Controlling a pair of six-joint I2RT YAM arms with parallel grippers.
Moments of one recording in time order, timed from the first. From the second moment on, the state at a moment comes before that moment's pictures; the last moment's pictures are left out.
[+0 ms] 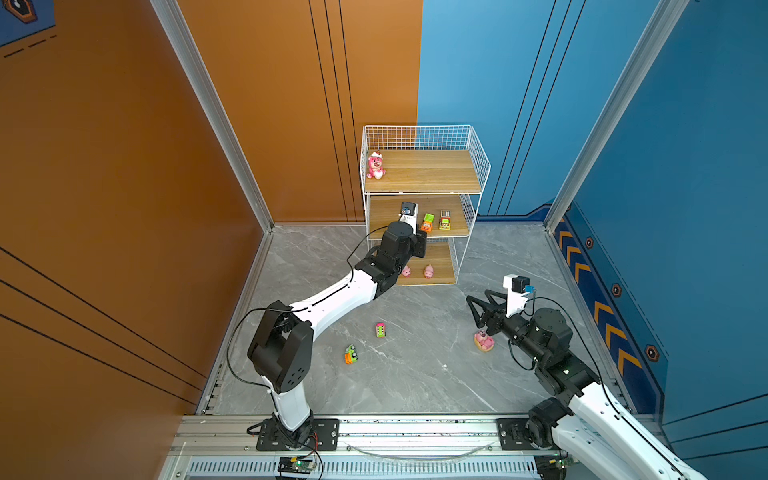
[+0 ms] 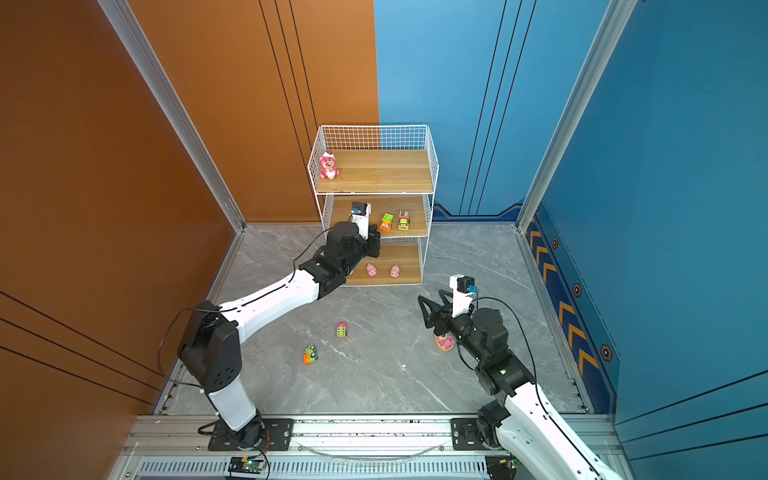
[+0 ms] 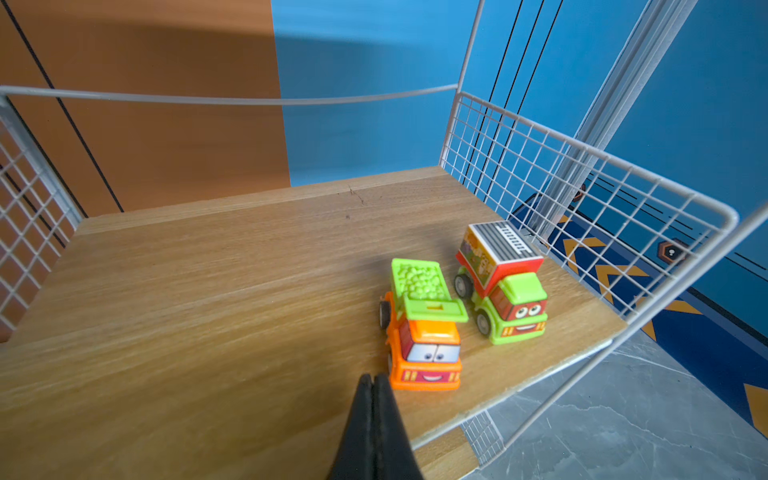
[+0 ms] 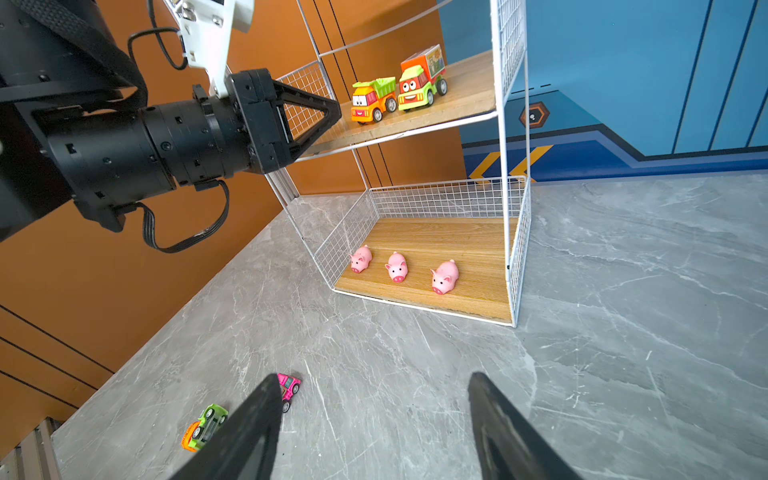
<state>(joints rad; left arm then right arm) -0.65 1.76 1.42 0.14 -0.27 -0.18 0.44 0.65 0.44 0.06 -0.14 0.34</state>
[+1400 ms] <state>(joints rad) -0.68 1.89 1.54 0.14 -0.36 -0.15 0.44 0.61 0.41 0.08 -0.14 0.36</state>
